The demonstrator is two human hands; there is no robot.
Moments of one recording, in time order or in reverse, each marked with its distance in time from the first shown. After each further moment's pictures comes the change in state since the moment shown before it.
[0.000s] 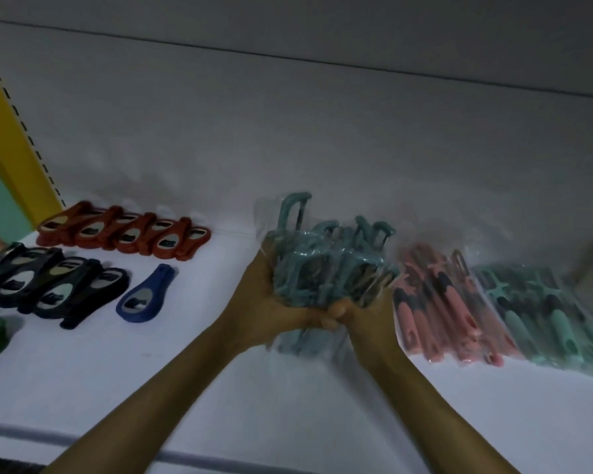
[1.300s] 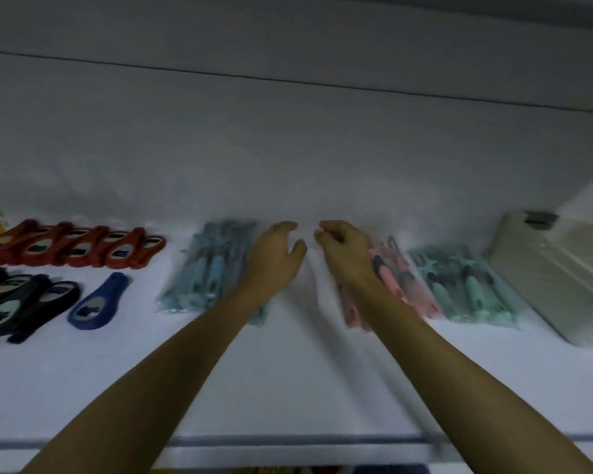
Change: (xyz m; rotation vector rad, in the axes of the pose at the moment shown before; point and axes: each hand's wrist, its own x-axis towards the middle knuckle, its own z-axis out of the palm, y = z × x) left_hand 0.066 0.009 0.080 0.428 0.054 0.046; right_hand 0.026 -0.049 -0.041 -0.359 0.377 -0.063
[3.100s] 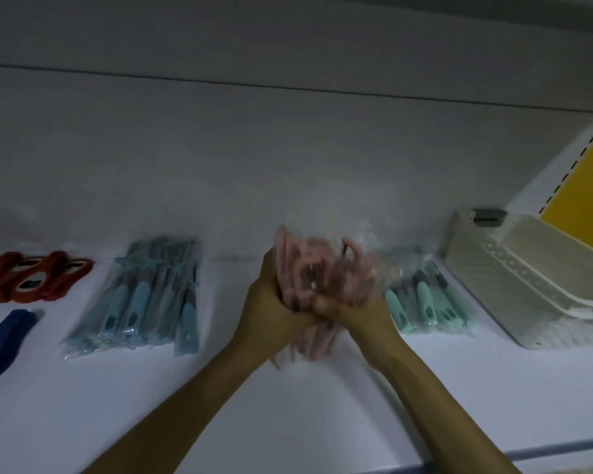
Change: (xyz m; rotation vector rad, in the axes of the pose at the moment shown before) left_hand -0.035 0.057 0.062 -0.598 -0.133 0.045; right_hand -0.031 0.047 -0.102 0.366 -0.239 -0.139
